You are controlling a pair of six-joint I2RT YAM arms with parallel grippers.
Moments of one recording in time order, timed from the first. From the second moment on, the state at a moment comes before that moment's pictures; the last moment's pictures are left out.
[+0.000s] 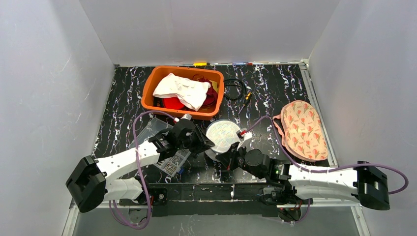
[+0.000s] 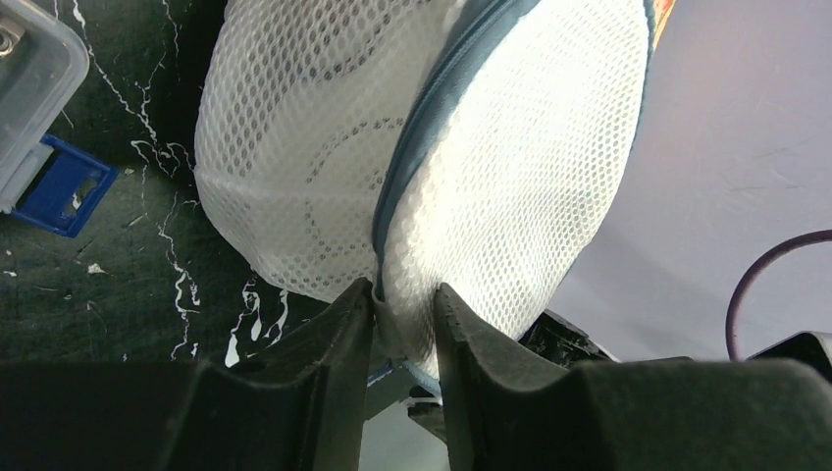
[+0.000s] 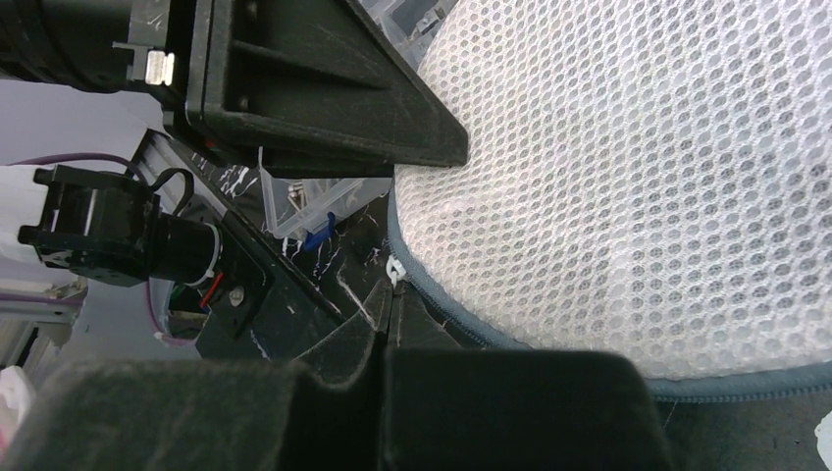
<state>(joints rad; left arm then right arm) -0.85 1.17 0.67 -0.20 0.07 -1.29 1.30 0.89 0.34 0.23 0.35 0.76</state>
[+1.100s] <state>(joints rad) -0.82 1.18 0.74 -0.20 0.23 -0.98 1.32 0.55 0.41 -0.32 0.47 0.67</state>
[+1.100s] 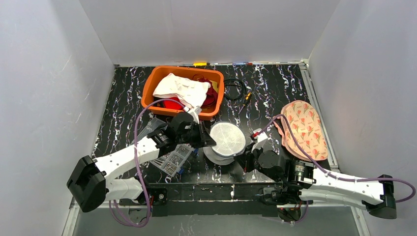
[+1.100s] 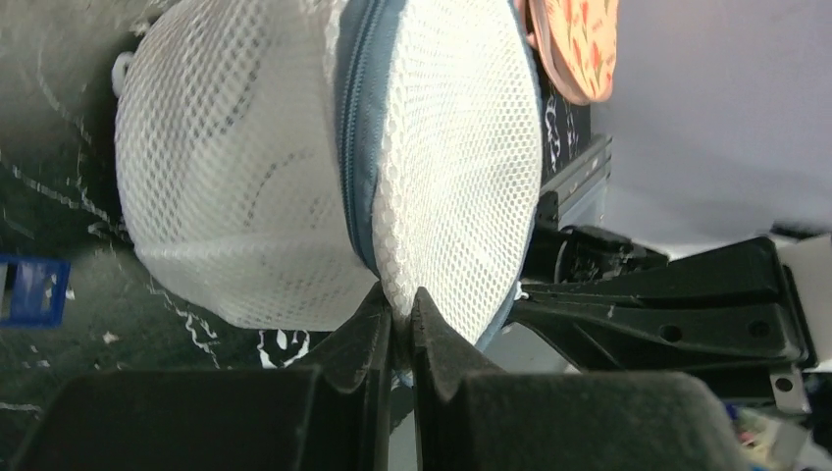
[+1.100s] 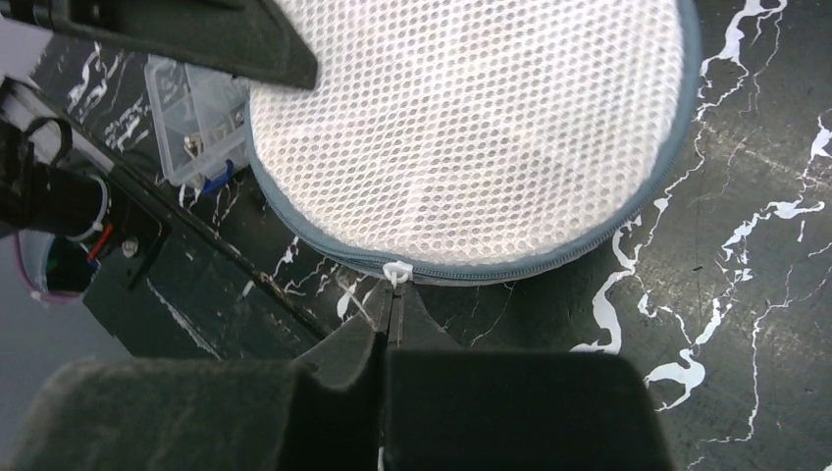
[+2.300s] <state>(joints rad) -0.76 0.88 0.51 -0.27 0.28 -1.08 1.32 0.82 0.35 0.06 0.30 0.68</state>
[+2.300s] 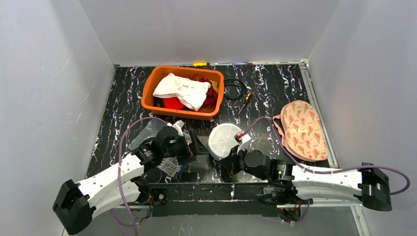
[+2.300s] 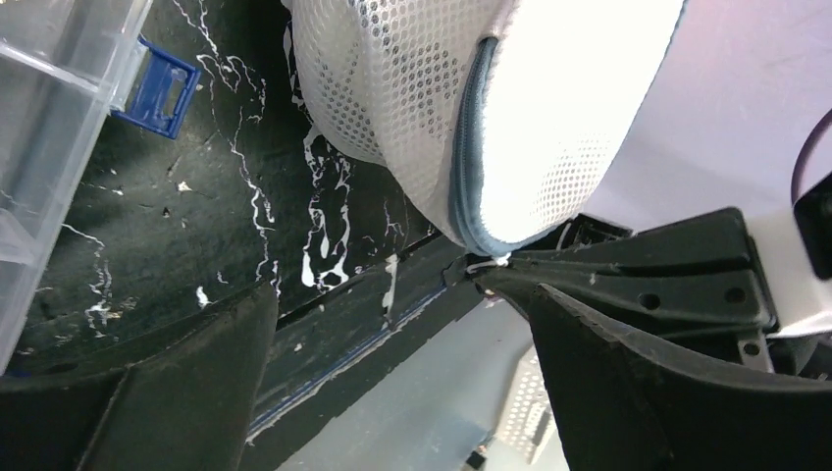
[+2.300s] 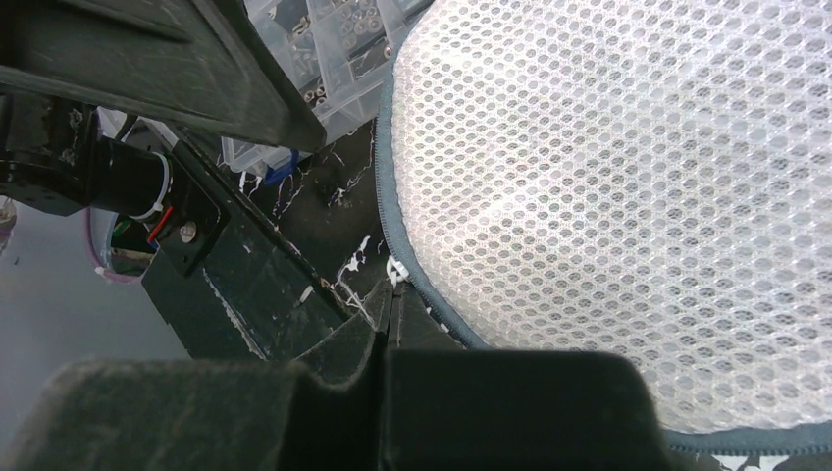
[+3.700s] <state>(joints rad) -0.83 1.10 0.70 -0.29 0.12 -1.10 1.32 0.65 0.44 -0.22 0.39 0.67</state>
